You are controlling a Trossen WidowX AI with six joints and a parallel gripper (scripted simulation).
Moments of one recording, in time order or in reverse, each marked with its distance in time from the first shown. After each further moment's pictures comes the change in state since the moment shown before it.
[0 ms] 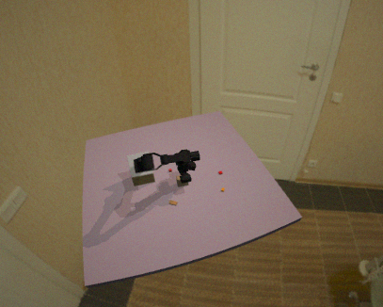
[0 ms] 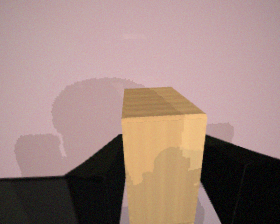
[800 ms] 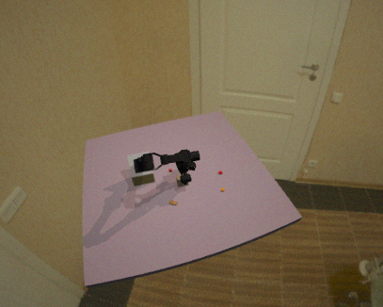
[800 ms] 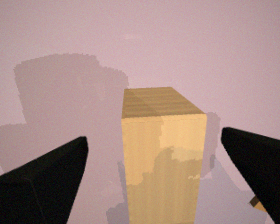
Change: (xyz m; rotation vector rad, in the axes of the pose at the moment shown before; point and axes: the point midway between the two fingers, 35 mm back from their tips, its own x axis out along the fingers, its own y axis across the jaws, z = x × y) arm 0.000 0.000 0.000 0.000 0.000 0.000
